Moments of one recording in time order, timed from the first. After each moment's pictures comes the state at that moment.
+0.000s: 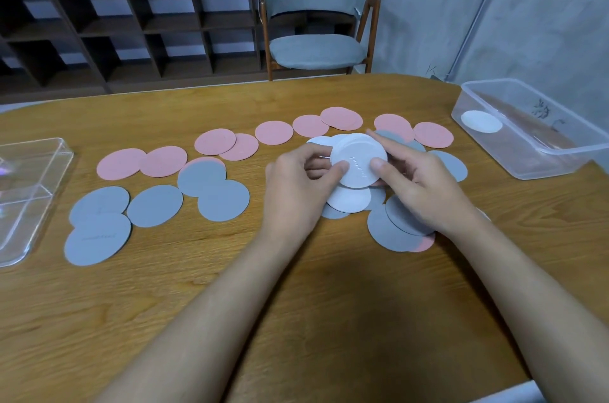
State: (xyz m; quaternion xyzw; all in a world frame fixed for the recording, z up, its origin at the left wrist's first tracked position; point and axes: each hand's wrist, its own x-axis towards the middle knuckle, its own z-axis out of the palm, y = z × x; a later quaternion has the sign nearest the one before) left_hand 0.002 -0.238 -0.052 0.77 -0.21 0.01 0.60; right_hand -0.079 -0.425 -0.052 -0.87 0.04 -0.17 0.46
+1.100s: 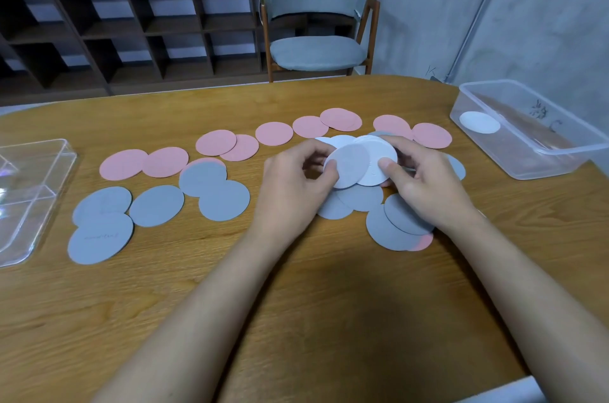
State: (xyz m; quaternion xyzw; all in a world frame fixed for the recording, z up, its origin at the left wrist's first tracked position) left_hand 0.007 -0.228 -0.049 0.77 -0.31 0.05 0.56; right_hand -0.076 -0.434 -0.053 -0.89 0.07 -0.20 0.39
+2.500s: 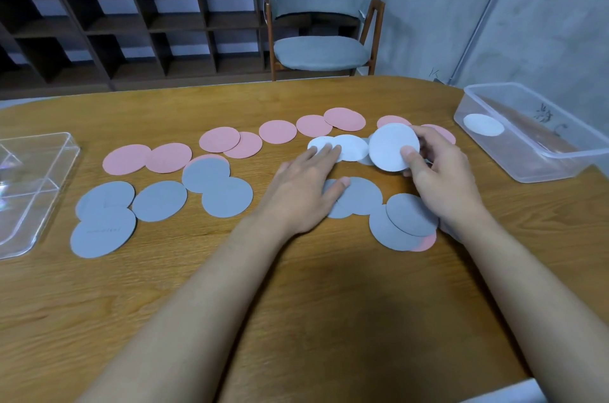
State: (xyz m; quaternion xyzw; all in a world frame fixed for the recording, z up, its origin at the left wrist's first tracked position) left_hand 0.030 -0.232 -0.064 0.89 -0.40 -0.04 0.22; right_hand -0.072 -0.442 -0.057 -0.86 0.18 -0.27 0.40
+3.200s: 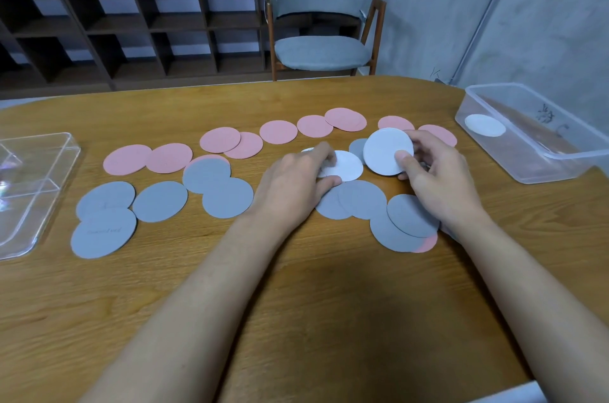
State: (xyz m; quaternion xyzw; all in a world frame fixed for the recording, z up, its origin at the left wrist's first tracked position) left_hand 0.033 -0.226 -0.057 0.89 -0.37 0.03 0.27; right_hand -0.073 -0.435 -0.053 -0.85 0.17 -0.26 0.42
